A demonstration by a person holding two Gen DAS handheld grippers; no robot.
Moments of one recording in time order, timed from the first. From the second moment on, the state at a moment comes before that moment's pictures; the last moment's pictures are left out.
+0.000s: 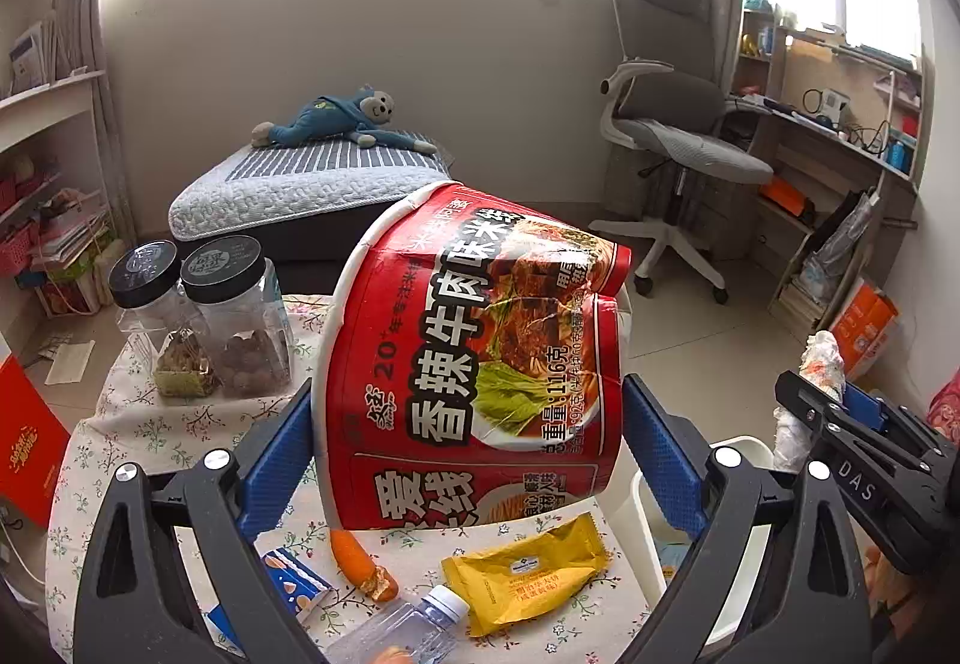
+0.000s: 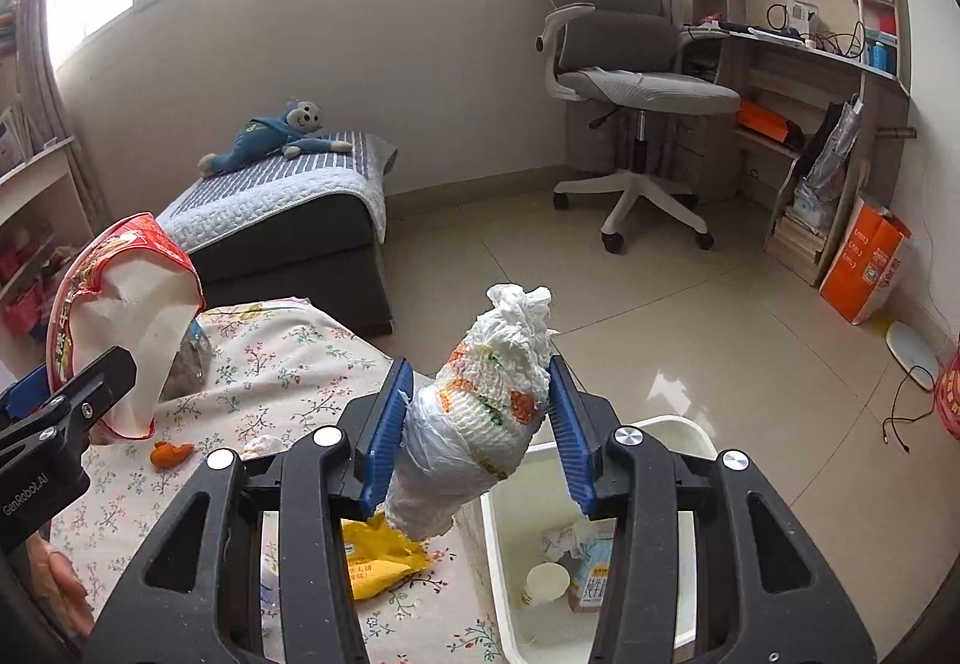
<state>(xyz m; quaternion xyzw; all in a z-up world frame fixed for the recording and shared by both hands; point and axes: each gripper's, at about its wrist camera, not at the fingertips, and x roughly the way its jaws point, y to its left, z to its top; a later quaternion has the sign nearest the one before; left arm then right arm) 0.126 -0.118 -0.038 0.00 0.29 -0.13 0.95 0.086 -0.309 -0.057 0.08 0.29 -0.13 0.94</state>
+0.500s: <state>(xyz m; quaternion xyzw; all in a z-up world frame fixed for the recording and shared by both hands) 0.103 -0.217 -0.041 0.03 0.28 -0.21 0.94 0.043 -0.390 -0.056 0.11 0.26 -0.24 0.93</state>
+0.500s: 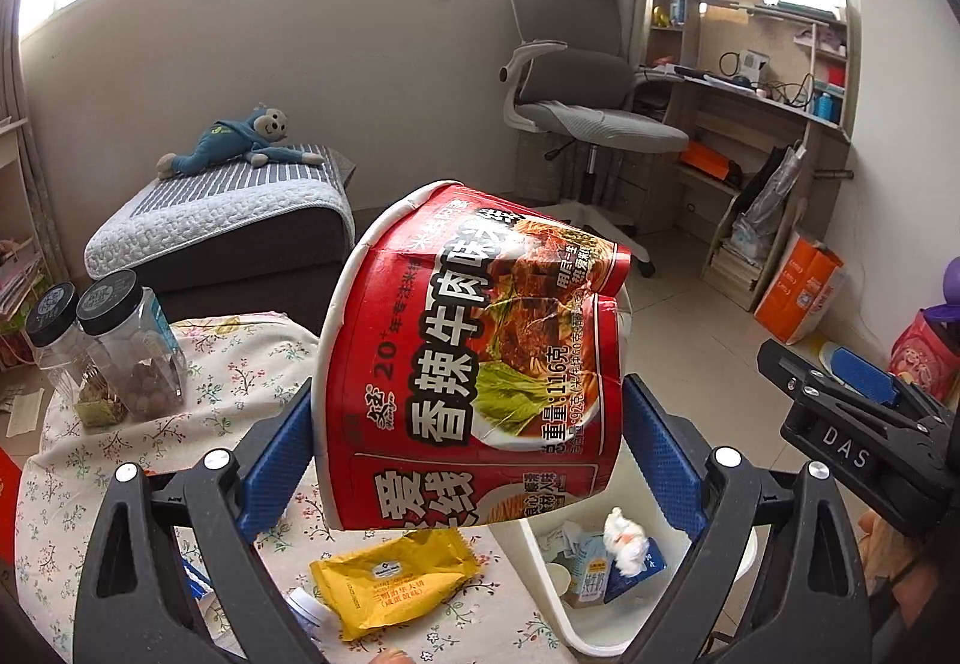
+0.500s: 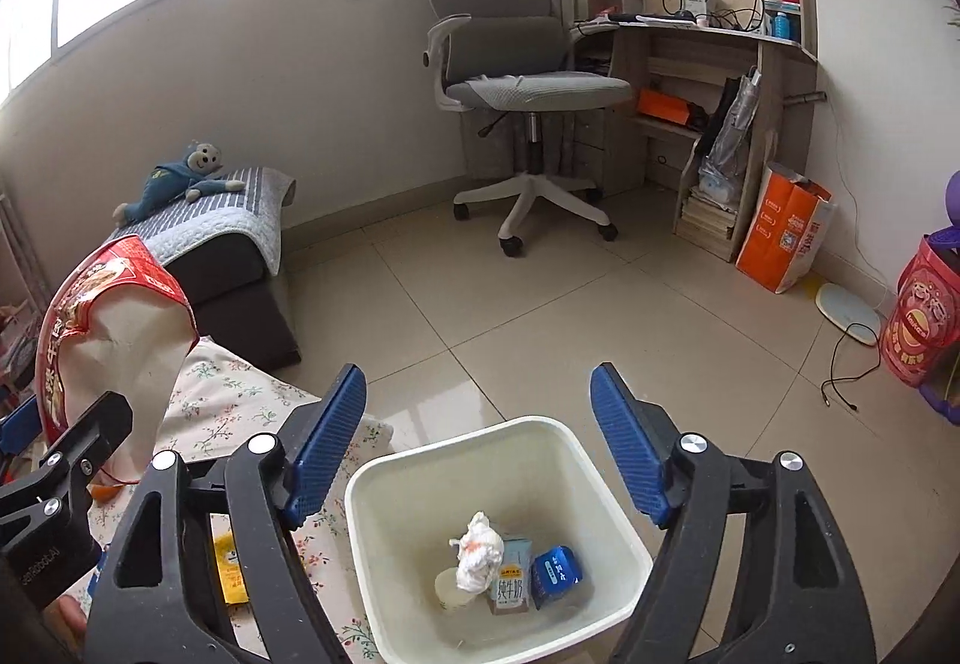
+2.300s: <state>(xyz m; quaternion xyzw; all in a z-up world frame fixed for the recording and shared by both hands) 0.113 -0.175 -0.060 0.02 0.33 -0.16 0.93 0.051 -0.351 -0.066 0.08 0.28 -0.23 0.93</state>
